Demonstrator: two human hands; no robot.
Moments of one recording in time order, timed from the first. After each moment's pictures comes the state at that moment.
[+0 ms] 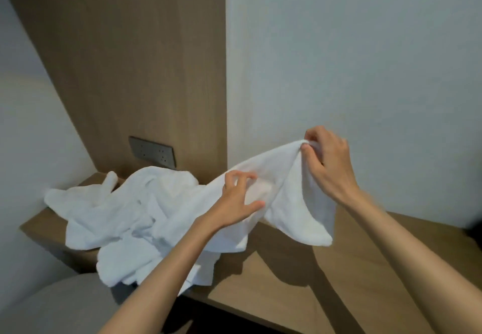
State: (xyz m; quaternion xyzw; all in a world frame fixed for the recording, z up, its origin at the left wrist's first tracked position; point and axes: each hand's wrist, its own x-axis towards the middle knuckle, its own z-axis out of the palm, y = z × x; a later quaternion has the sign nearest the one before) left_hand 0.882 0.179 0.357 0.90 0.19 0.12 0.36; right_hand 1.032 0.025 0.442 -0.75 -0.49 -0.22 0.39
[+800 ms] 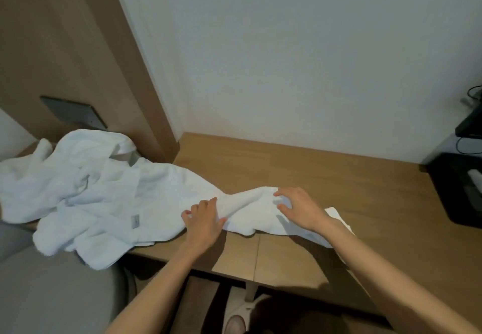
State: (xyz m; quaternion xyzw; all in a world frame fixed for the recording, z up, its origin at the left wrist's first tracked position) left_hand 0.936 0.061 0.194 0.92 0.38 -0.04 0.11; right_hand 1.109 -0.118 0.255 -0.86 -0.44 0.20 0.18
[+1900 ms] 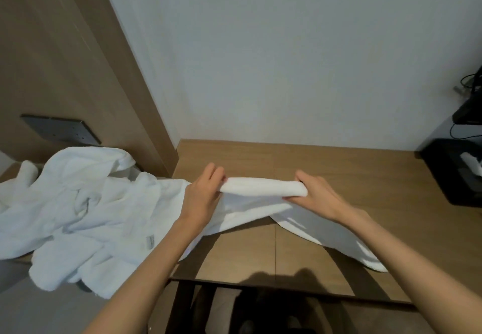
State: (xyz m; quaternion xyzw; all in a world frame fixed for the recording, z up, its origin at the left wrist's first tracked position) left_hand 0.945 0.124 0.277 0.95 0.10 0.25 0.17; right_hand 1.109 -0.102 0.277 -0.85 -0.42 0.17 0.27
